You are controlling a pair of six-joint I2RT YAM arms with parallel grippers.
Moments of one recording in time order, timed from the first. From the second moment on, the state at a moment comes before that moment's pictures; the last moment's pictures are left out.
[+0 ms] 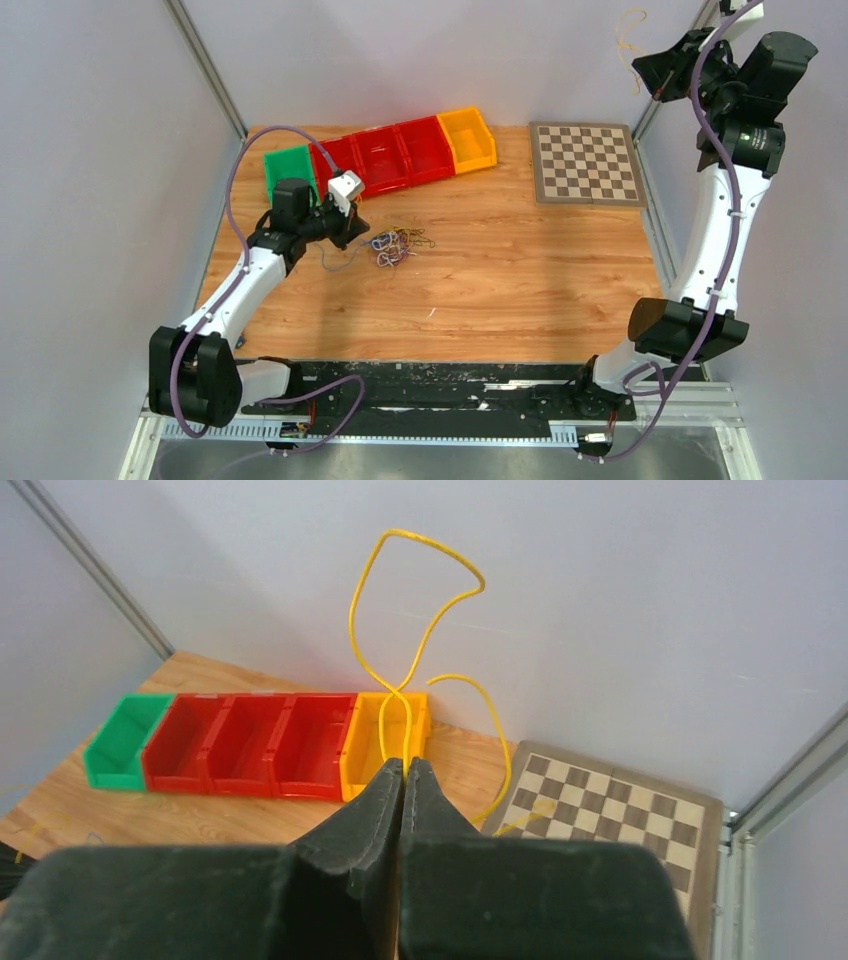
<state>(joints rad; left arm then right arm) -0.20 1.24 0.86 -0.17 0.62 0.26 -0.33 1.58 2.07 -0.49 -0.74 0.12</state>
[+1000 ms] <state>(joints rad) -0.23 1.19 0.86 -0.41 0.70 0.25 0.14 2.47 2.25 -0.12 -0.72 0.37</state>
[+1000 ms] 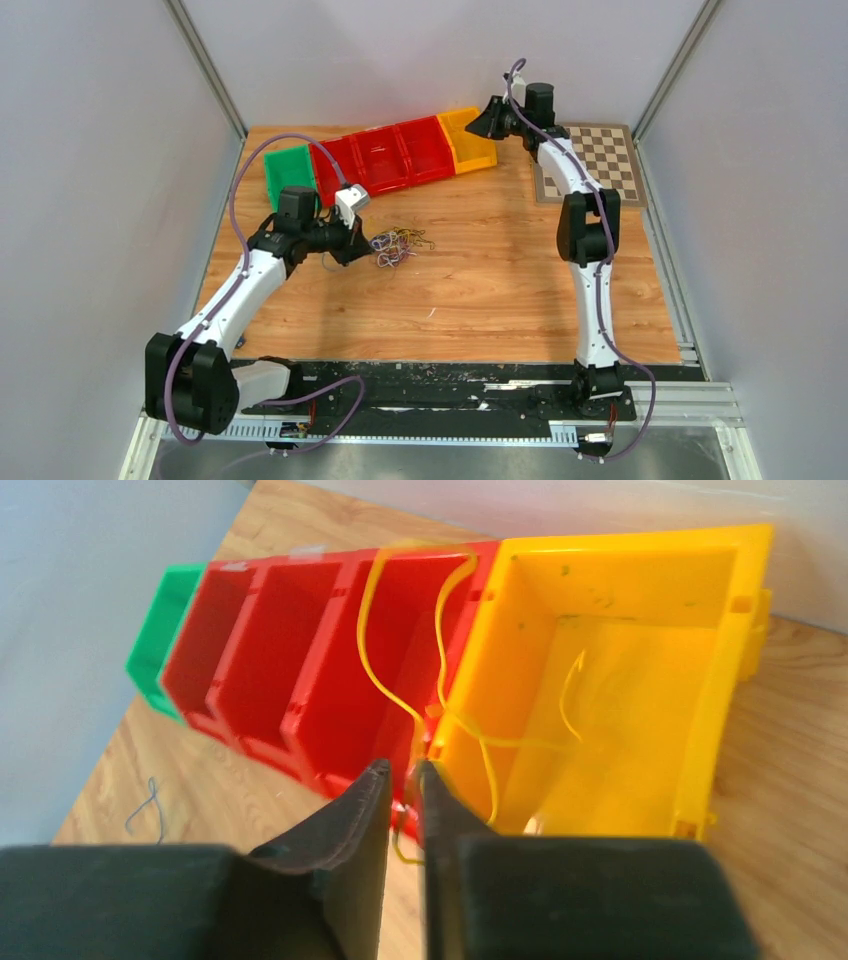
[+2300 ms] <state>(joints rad) -0.30 1.53 1.25 -0.66 0.79 0.32 0.08 1.76 1.51 -0.74 -0.82 -0.37</state>
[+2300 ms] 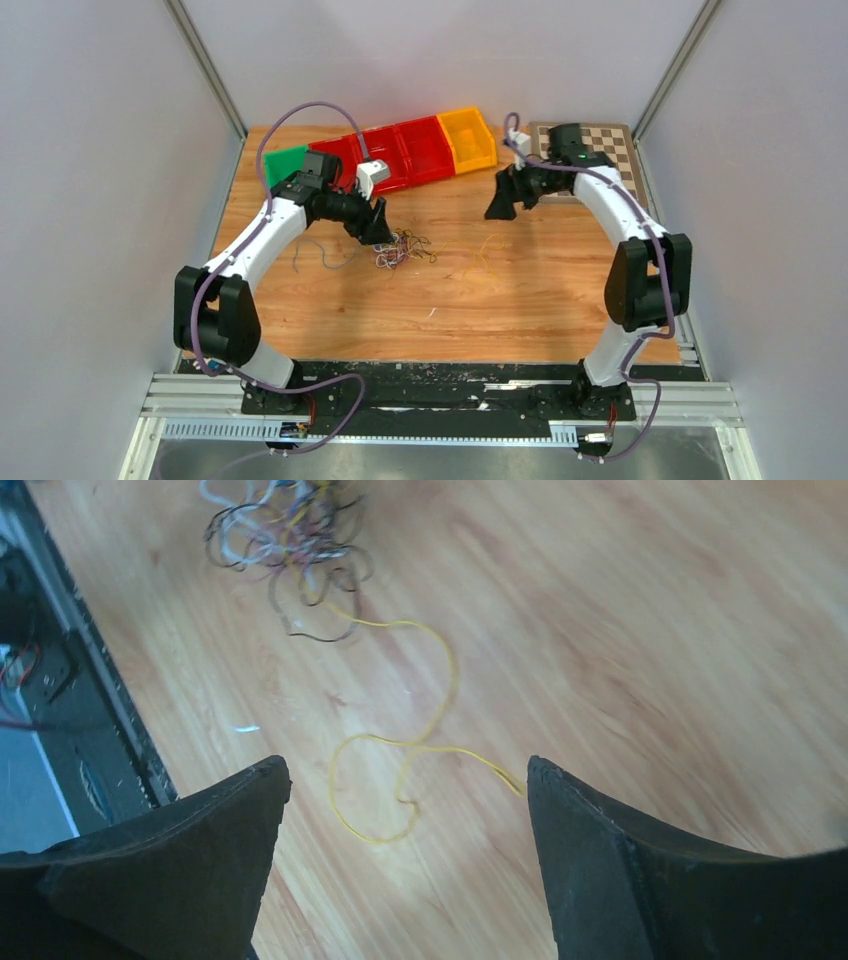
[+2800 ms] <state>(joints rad) -0.21 1.73 1.12 -0.44 0.65 0.06 0.49 2.05 1.58 -0.49 -0.69 -0.15</state>
